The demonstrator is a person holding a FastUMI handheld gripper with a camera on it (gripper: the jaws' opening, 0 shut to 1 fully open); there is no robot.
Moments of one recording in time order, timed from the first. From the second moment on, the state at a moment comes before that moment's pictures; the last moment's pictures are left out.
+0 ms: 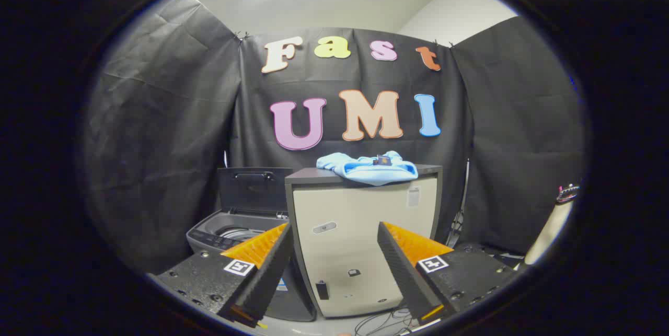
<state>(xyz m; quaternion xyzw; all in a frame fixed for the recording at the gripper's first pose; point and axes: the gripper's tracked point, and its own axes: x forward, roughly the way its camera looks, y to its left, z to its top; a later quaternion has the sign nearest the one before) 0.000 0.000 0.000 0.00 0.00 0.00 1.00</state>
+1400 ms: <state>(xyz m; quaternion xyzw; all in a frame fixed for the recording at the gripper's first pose) 0.084 -0.016 0.056 0.01 0.01 -0.01 1.00</state>
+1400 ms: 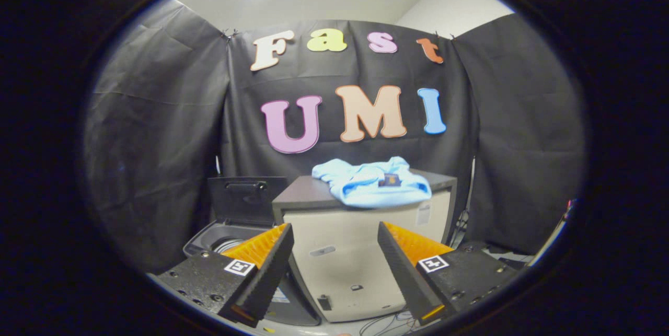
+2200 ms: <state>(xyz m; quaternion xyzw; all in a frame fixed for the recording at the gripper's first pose) 0.259 -0.073 0.112 -0.09 0.09 -0.05 0.99</state>
